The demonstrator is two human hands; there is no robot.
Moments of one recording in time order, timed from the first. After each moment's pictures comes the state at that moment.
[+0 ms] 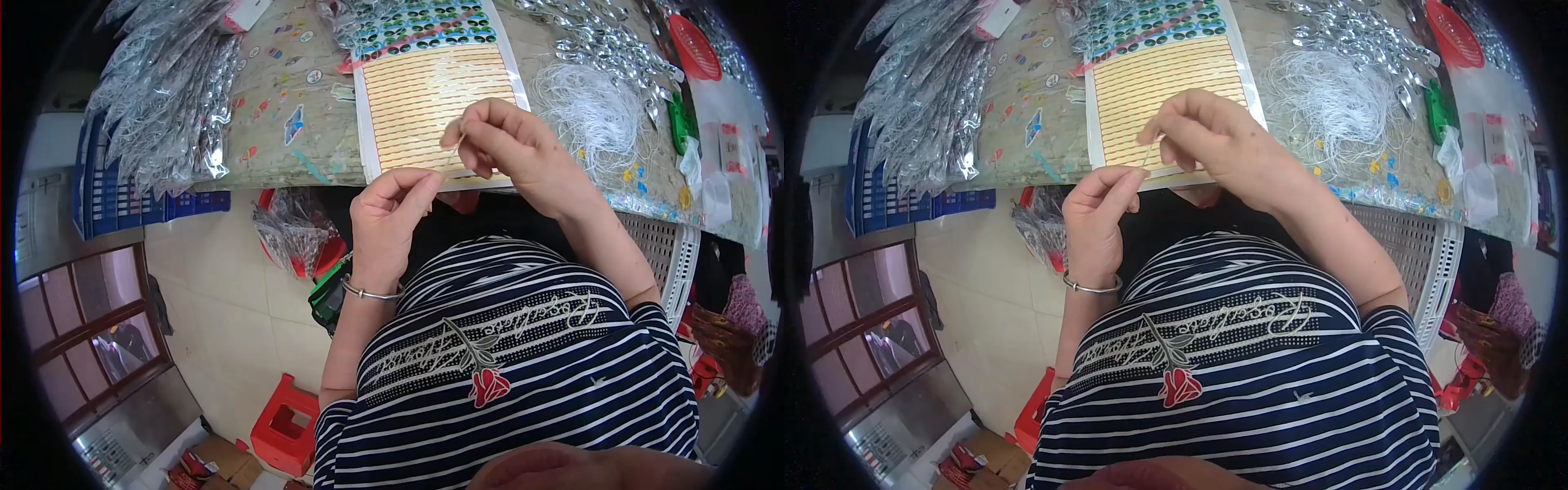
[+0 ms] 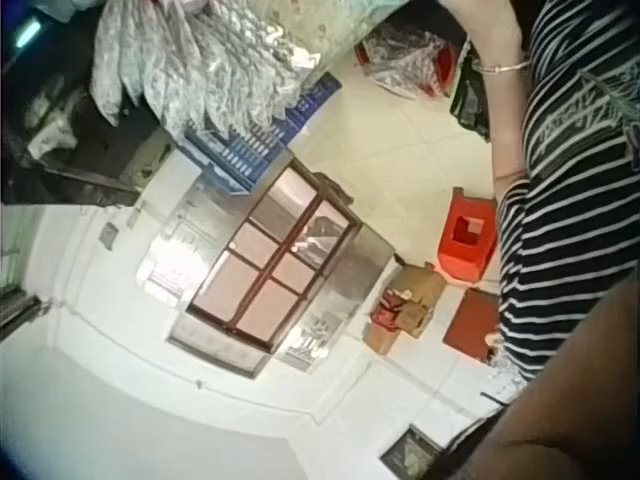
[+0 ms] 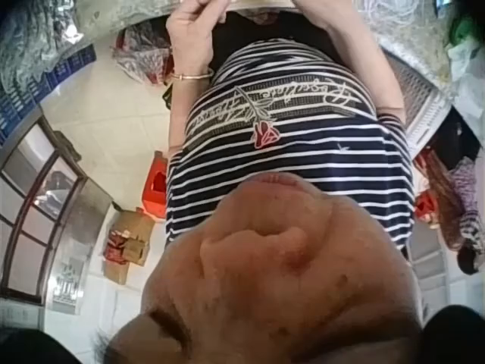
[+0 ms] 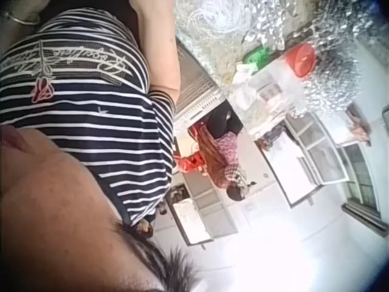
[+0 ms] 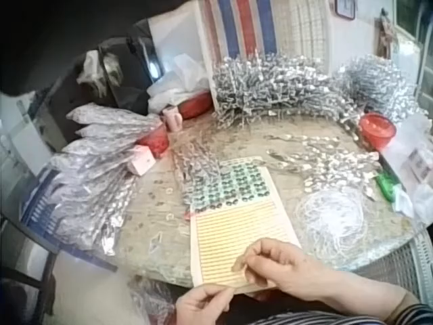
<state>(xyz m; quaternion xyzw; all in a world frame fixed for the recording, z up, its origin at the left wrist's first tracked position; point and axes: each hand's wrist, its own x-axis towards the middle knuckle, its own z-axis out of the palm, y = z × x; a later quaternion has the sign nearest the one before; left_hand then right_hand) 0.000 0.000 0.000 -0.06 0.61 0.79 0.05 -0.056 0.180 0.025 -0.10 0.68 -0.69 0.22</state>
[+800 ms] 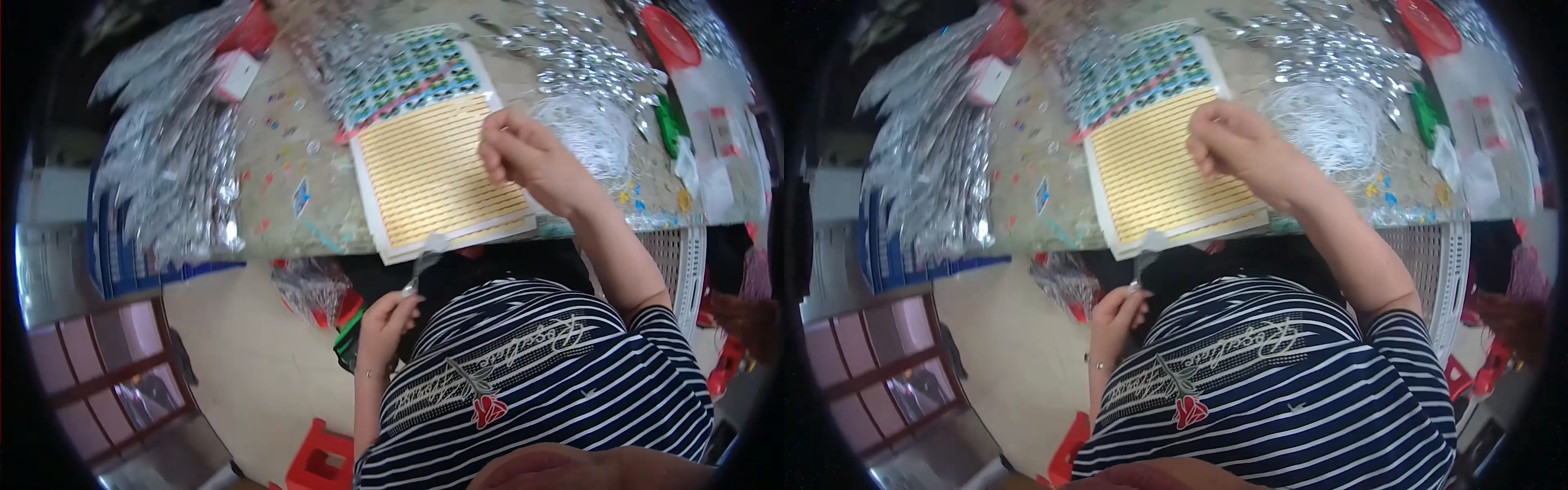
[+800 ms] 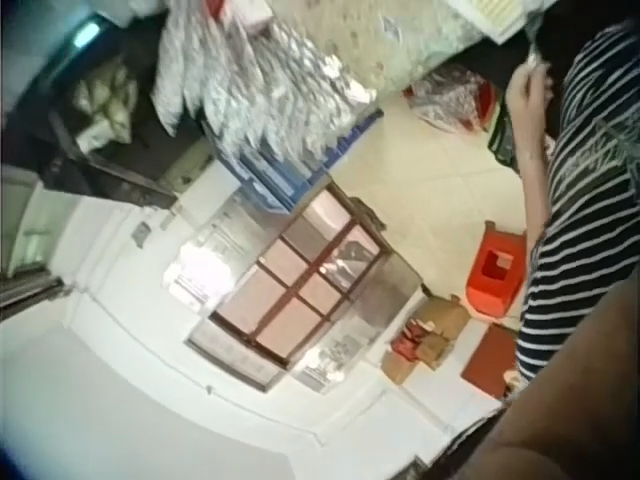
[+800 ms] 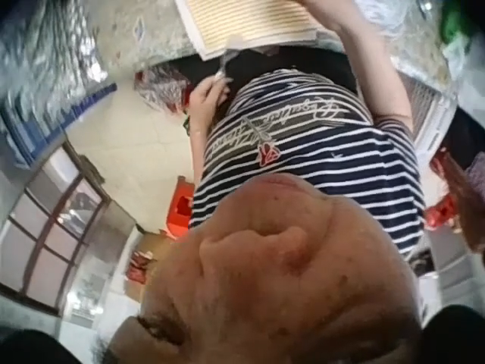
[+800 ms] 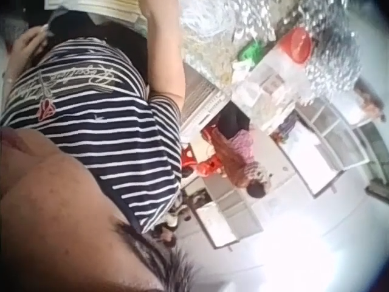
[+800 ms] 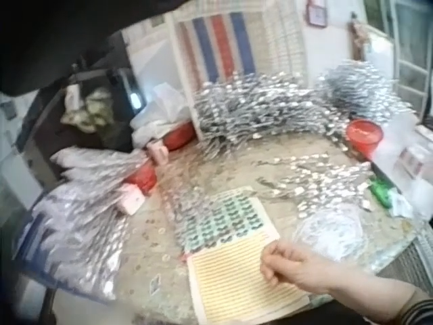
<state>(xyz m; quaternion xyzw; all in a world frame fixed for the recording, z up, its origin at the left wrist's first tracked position) 0.048 -0.059 -0.040 -0.17 0.71 0.64 0.25 -0.101 0.209 0.023 0.00 0.58 -0.79 0.18</state>
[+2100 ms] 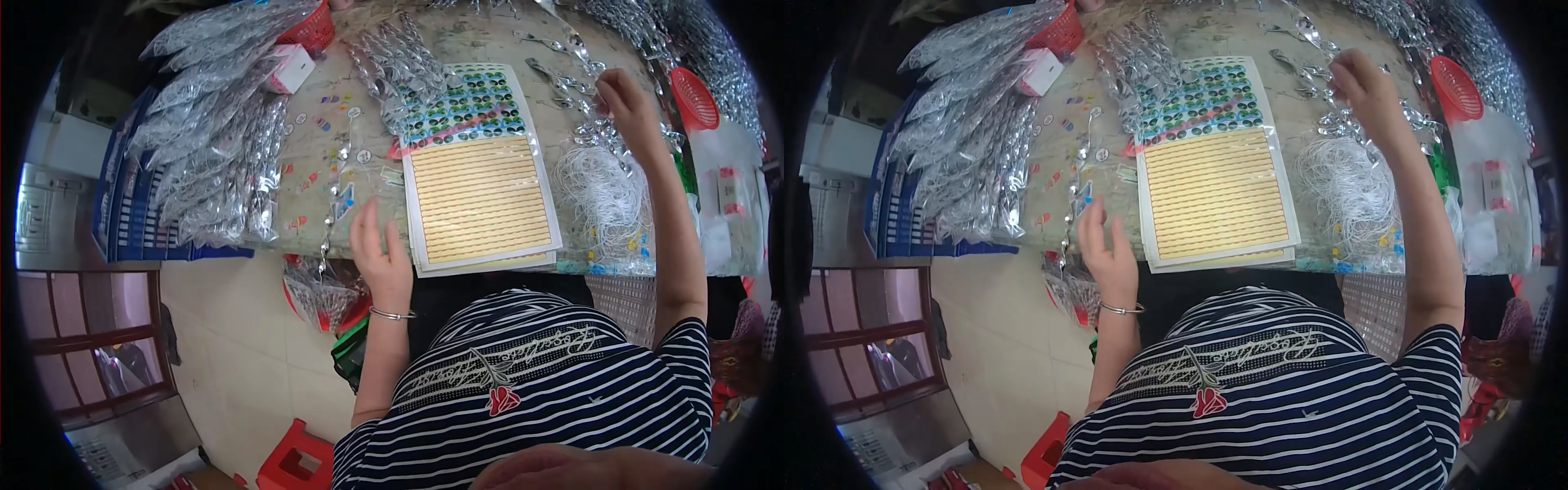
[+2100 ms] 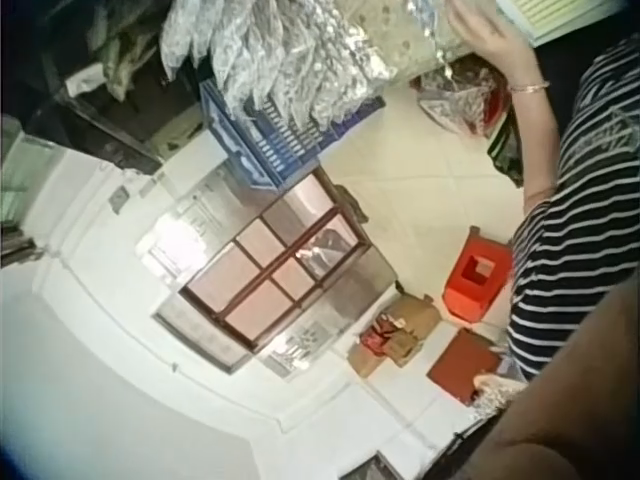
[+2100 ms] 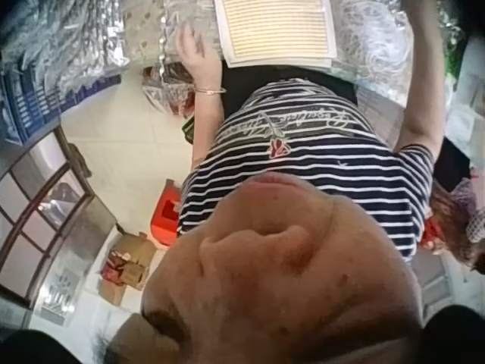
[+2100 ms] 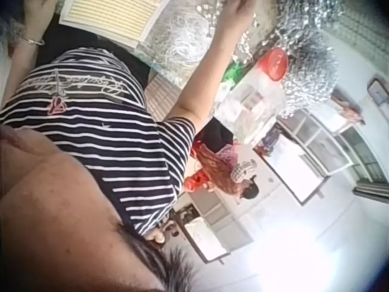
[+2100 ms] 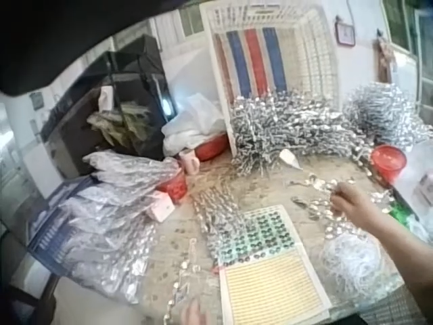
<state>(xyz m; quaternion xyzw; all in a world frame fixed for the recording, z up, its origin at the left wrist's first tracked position) -0.059 -0.059 -0.039 -0.04 0.86 0.42 -0.28 -0.204 0.311 0.056 -0.06 0.87 -0.47 -0.14</state>
